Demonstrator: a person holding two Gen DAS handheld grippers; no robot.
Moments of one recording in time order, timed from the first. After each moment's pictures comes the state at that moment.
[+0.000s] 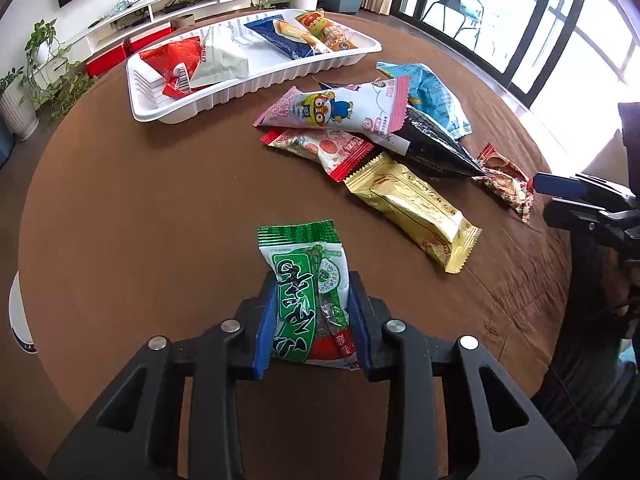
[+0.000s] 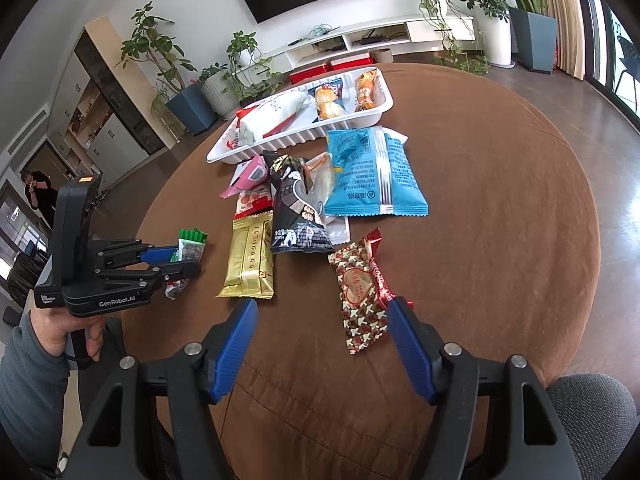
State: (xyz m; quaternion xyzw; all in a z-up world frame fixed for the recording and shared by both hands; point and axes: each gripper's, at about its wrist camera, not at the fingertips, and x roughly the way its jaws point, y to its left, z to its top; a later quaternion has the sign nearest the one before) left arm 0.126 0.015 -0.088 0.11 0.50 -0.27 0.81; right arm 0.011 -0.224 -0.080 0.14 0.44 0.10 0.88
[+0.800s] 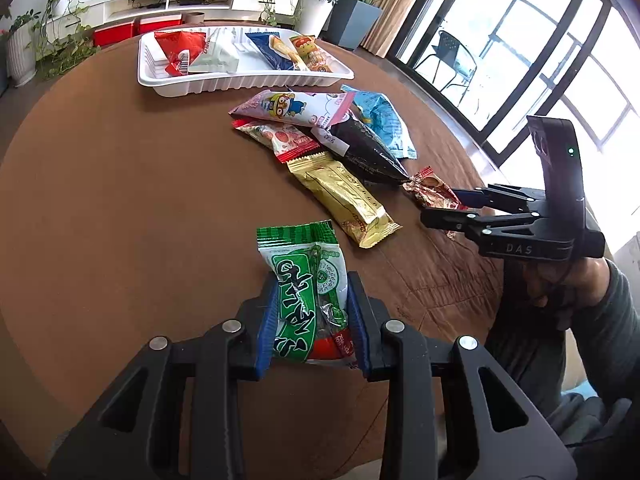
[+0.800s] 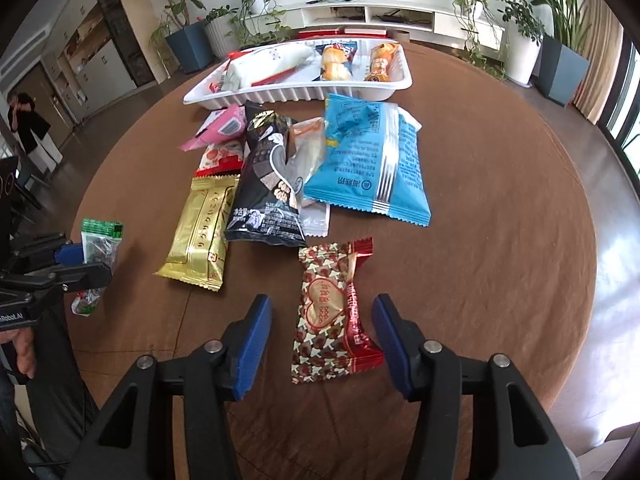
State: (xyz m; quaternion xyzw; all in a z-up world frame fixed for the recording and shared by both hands) left arm 0.064 0.027 -0.077 -0.02 0.49 -0.30 0.82; right arm 0.046 -0.210 -0.100 0.01 0.50 0.09 0.86
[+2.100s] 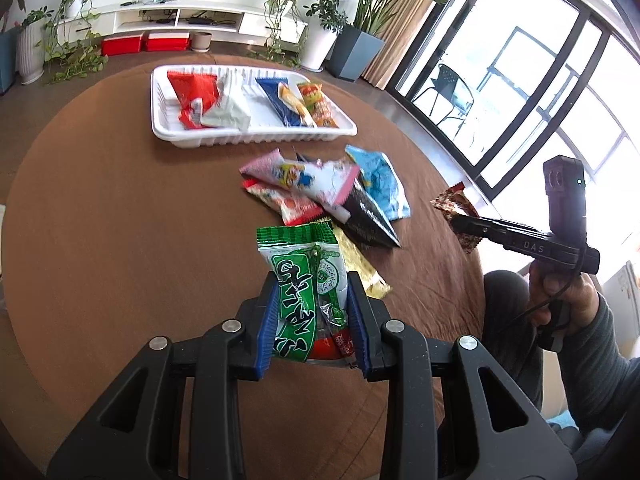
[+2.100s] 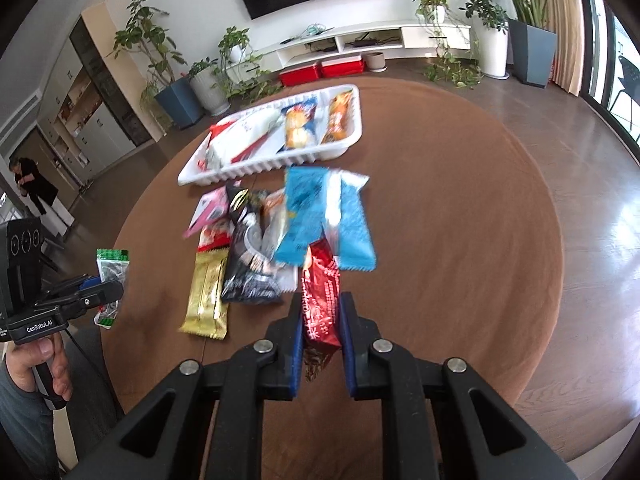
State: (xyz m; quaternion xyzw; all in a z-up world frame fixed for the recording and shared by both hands) left arm 0.088 0.046 -0.036 -0.06 0.45 -0.30 0.84; right arm 0.047 -0.266 -0.055 0.11 0.44 0.08 0.89
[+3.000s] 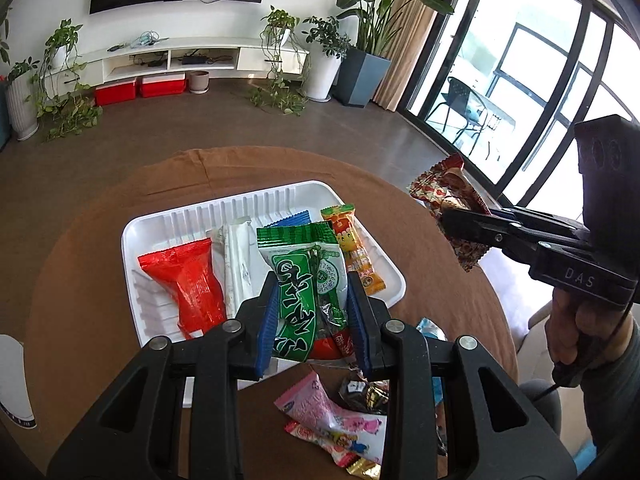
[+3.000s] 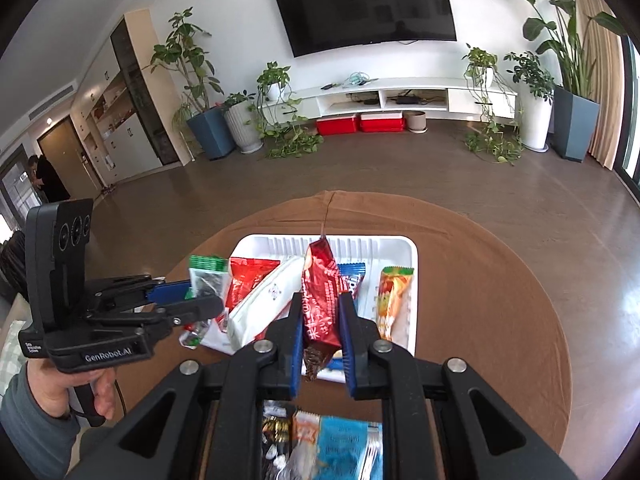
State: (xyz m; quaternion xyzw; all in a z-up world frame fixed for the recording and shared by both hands) left arm 0.296 -0.019 0.037 -0.01 0.41 -0.28 0.87; right arm 0.237 -0.235 0.037 0.06 0.37 0.13 0.92
